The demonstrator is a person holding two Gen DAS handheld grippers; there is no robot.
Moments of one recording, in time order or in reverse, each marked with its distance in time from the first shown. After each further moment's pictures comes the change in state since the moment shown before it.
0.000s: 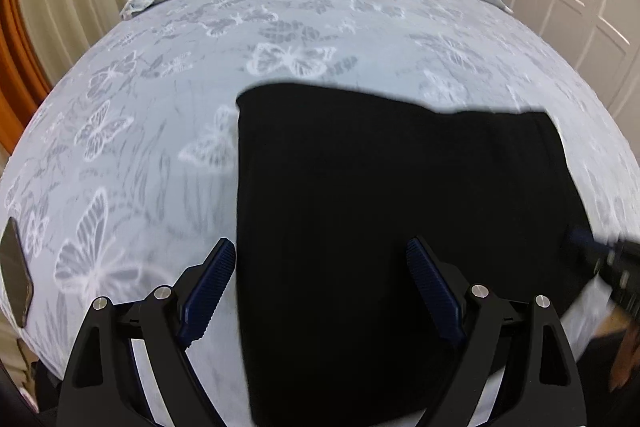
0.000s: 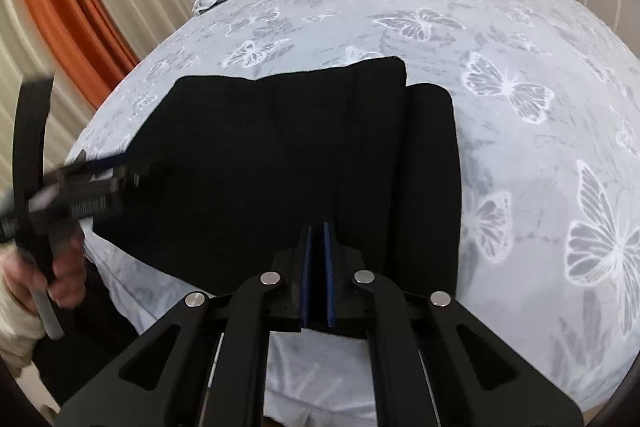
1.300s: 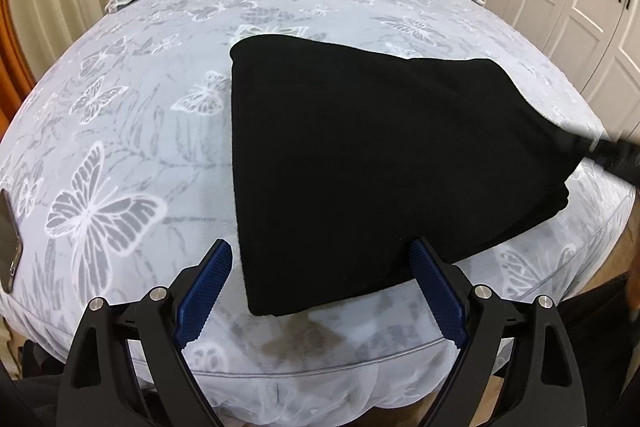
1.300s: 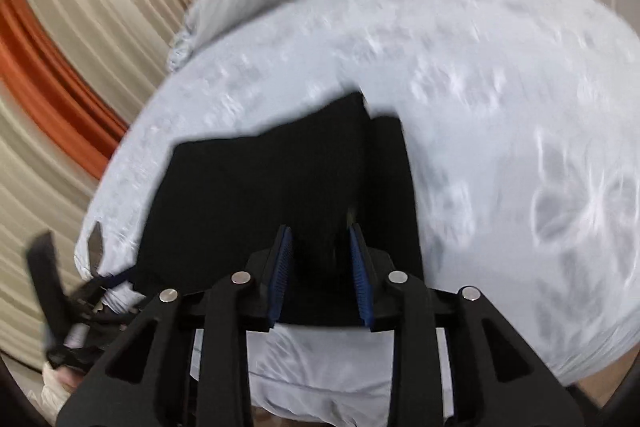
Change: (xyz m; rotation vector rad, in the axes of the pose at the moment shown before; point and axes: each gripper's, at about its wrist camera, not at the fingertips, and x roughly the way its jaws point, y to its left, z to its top) left arm -0.025 -0.007 -0.043 0.016 0.006 -0.083; right arm -0.042 -0.012 0.021 0.171 -0.107 0.015
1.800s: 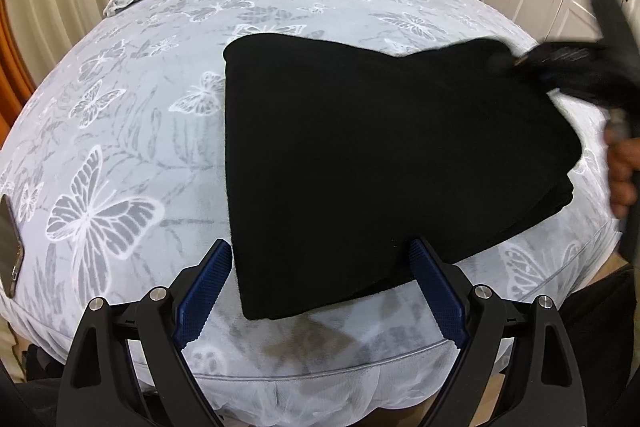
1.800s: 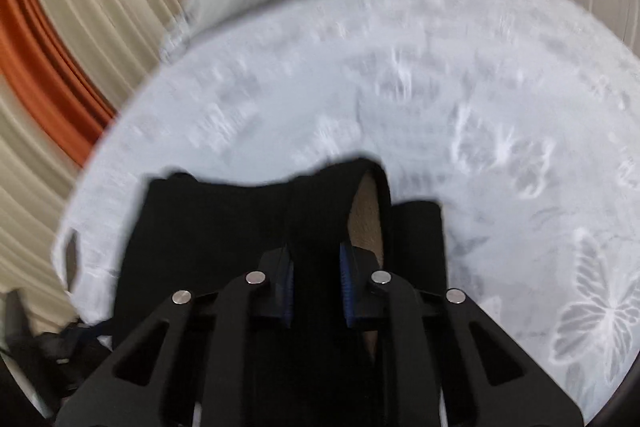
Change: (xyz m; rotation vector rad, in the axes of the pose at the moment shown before) left arm 0.005 -0.005 -0.001 0.018 0.007 0.010; right arm 0.042 0.007 0.041 -0.071 -0.031 -0.051
